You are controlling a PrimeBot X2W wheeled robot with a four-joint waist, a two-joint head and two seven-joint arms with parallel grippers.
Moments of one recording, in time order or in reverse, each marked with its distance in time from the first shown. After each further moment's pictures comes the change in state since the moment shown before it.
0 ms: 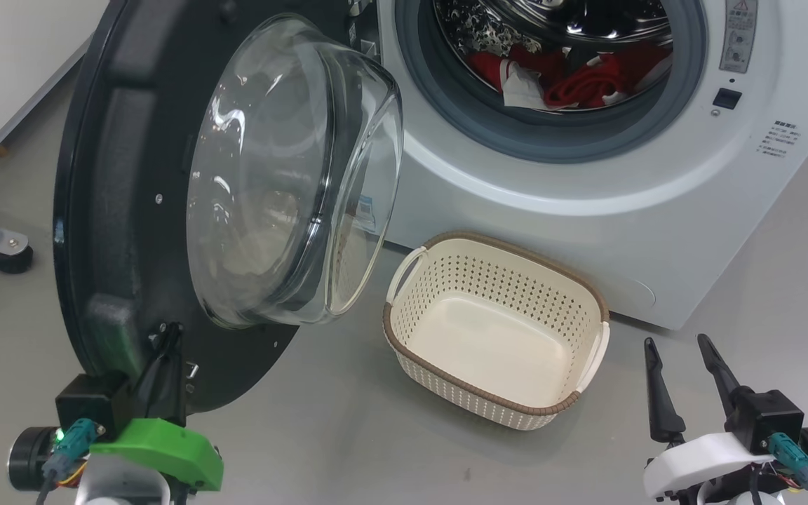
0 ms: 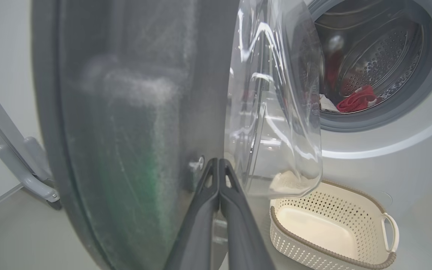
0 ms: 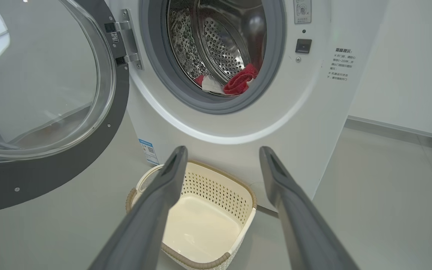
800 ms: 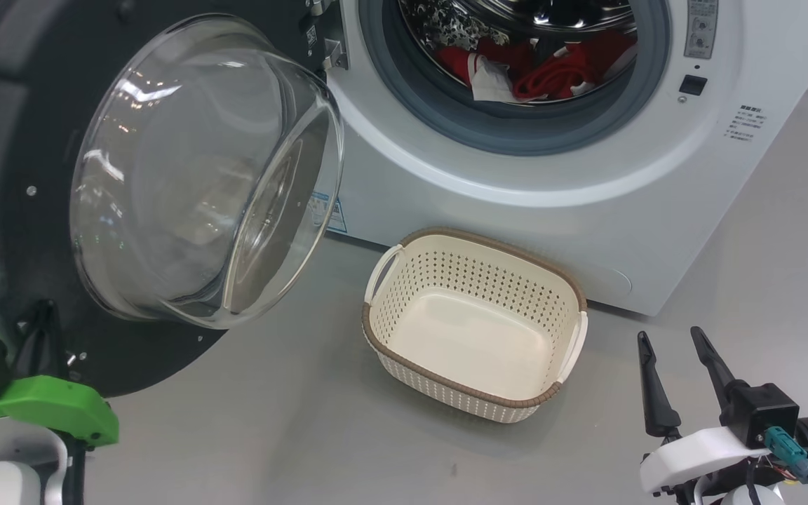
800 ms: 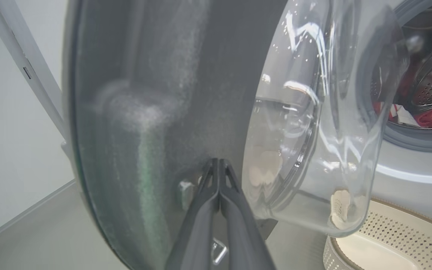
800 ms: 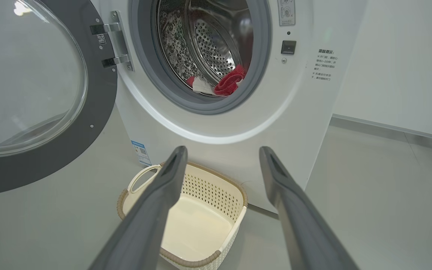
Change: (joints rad) left arm -0.125 0.067 0.178 0.192 -0.021 0.009 -0.008; right arm -0.016 -0.007 0.011 0.000 -0.005 0.009 0.000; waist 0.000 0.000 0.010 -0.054
